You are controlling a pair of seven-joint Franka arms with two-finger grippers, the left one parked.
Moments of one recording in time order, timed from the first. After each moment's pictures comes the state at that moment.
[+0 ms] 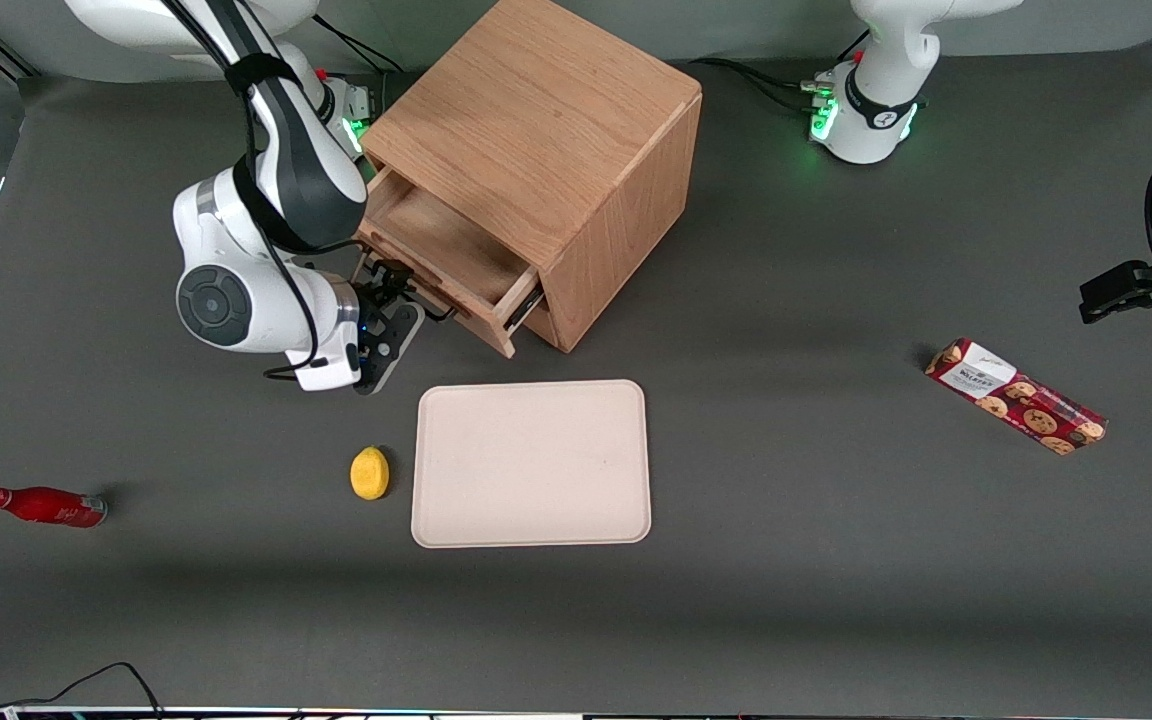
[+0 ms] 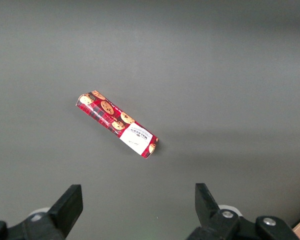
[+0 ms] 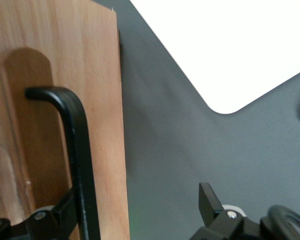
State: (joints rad) arm 0.39 0.27 -0.03 -1.79 0.26 1.74 -0.64
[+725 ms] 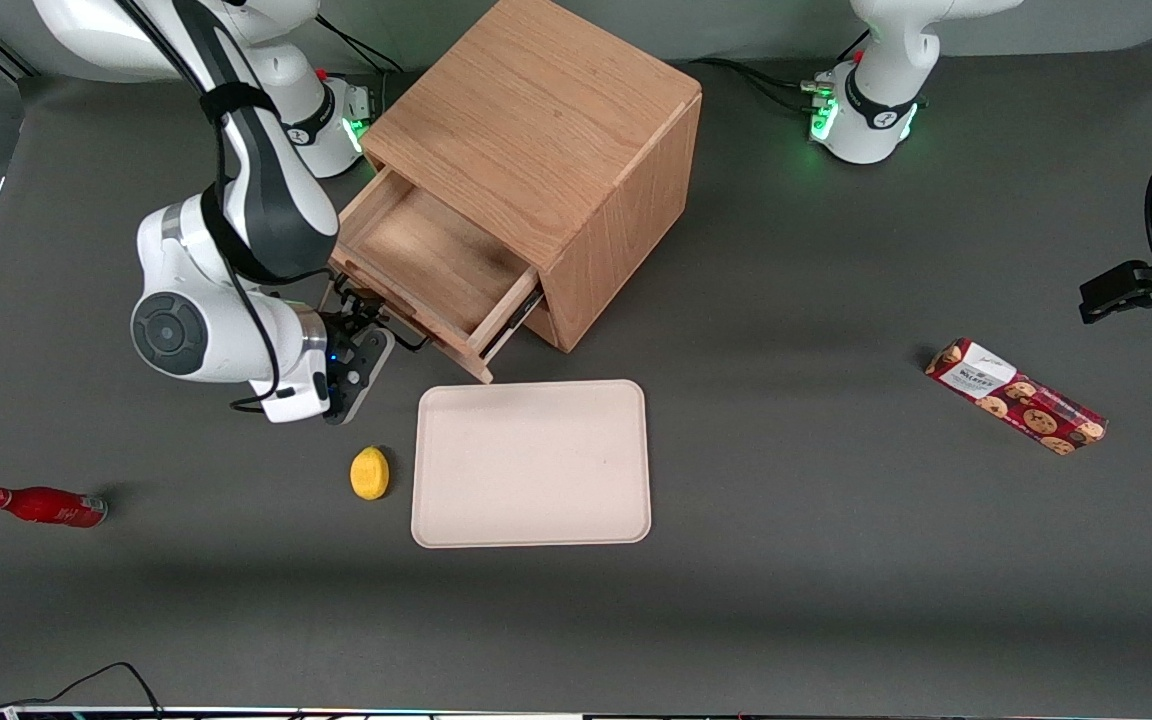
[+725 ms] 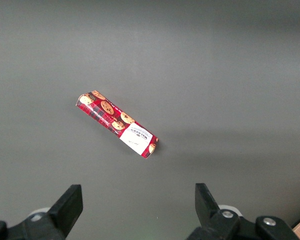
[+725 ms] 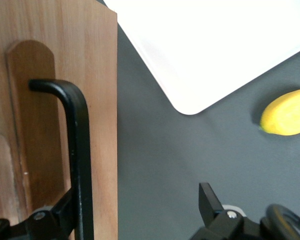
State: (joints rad) arm 0.32 0.32 -0.03 -1.71 0.21 1.74 -0.75
